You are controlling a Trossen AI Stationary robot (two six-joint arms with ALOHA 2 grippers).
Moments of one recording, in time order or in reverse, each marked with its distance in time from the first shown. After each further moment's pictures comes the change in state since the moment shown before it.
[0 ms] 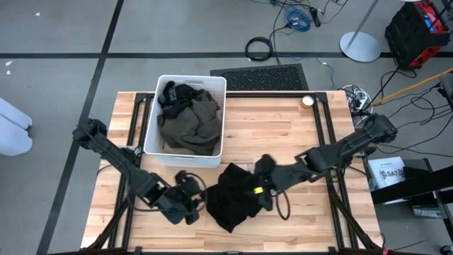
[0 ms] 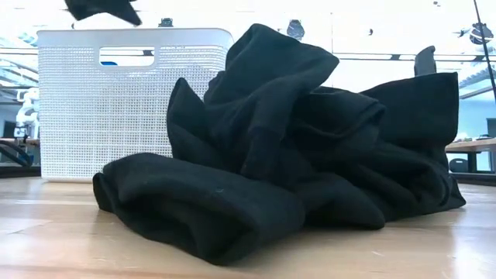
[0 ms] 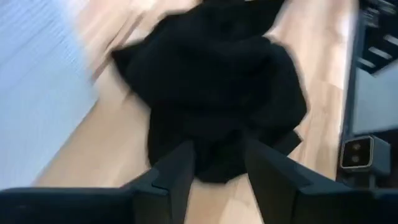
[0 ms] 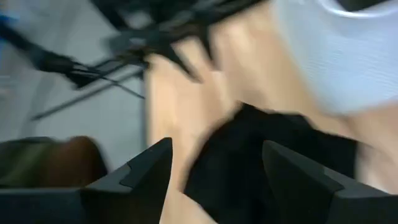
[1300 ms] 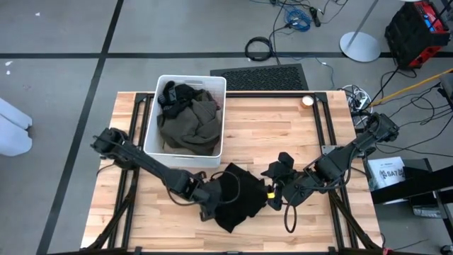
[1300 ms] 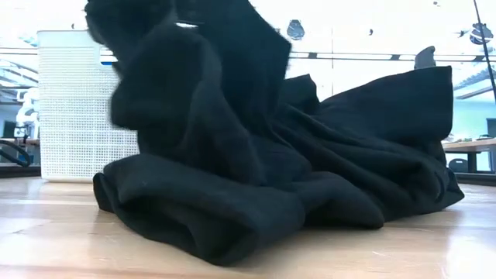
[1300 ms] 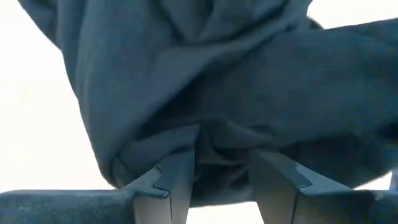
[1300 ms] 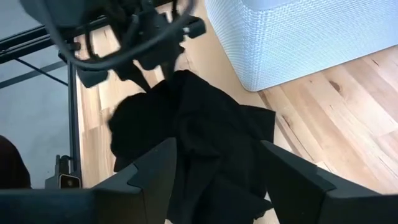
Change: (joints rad) left arm 0.229 0.277 0.114 0.014 0.417 0.284; right arm 0.144 -0.043 -0.002 -0.332 0.331 0.123
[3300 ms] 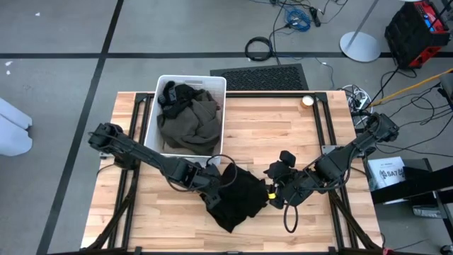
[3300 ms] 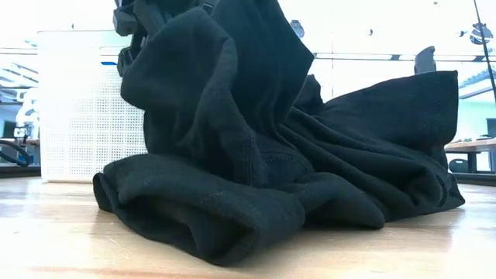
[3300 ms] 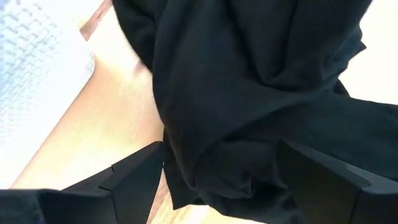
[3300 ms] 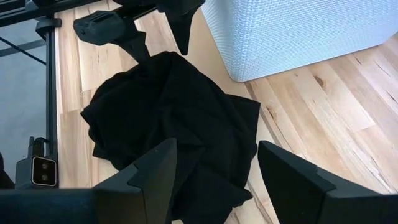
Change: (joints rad) left arm 0.086 -0.076 -0.008 -0.067 -0.012 -0.212; right arm 0.000 0.000 0.001 -0.074 0.000 -0.033
